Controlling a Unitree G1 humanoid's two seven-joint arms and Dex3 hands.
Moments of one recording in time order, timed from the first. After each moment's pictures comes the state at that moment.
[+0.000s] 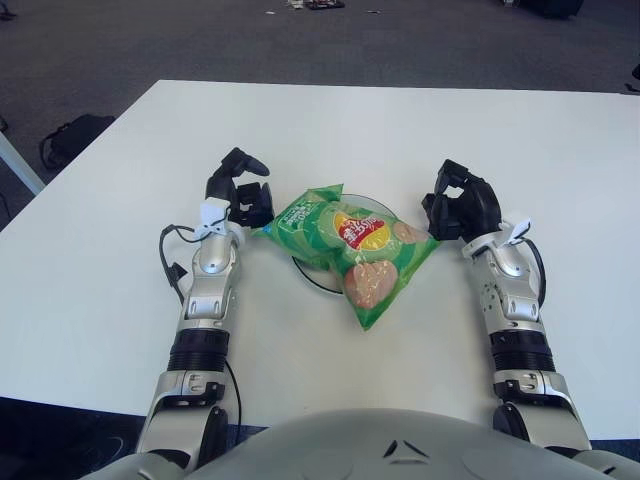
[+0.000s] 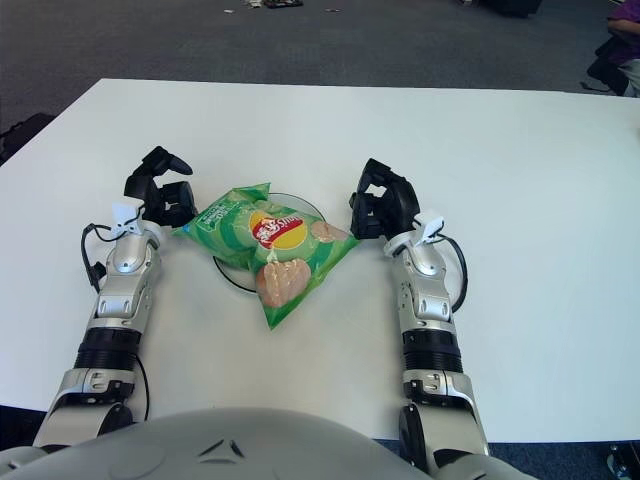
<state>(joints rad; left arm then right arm) -0.18 0.06 0.08 0.16 0.02 -0.18 0.10 -0.20 -0.09 -0.13 0.20 0.22 -0.14 0.26</state>
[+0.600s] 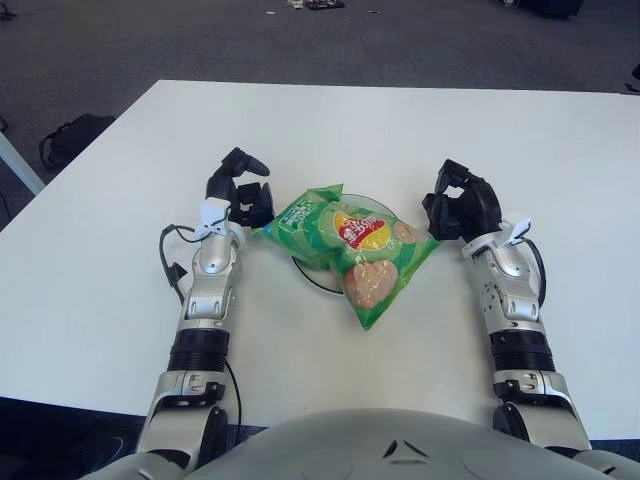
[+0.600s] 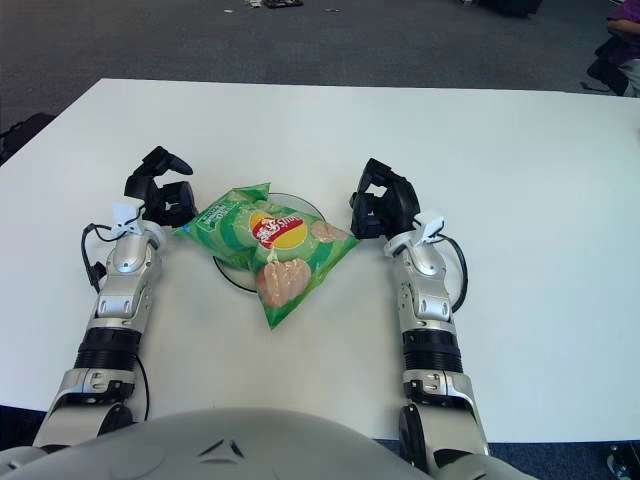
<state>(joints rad) -0.18 0.06 0.08 0.16 0.01 -0.18 0.10 -0.20 -0.09 -0.13 0.20 0.22 -0.14 0.25</state>
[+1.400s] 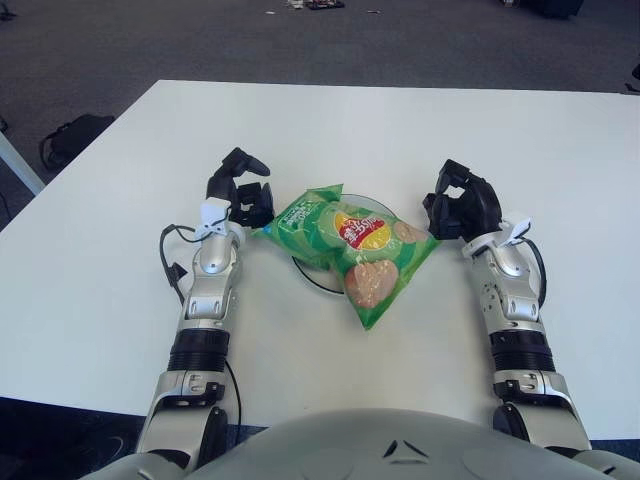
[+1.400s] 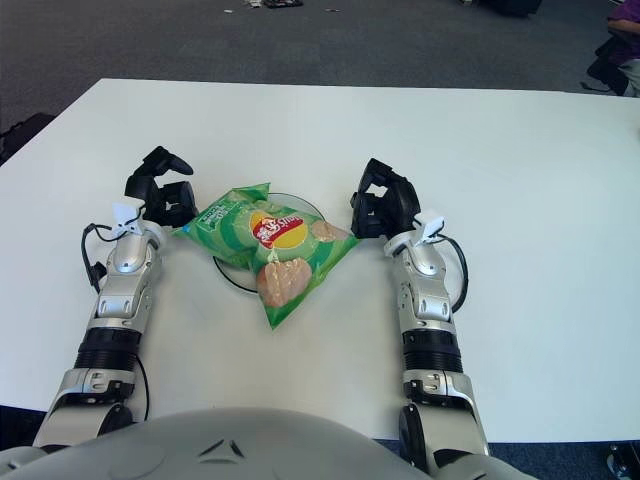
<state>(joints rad) -0.18 0.06 0.07 0.16 0.01 -0.18 0.10 -0.20 -0.09 -0.13 0.19 0.22 -0.13 0.24</state>
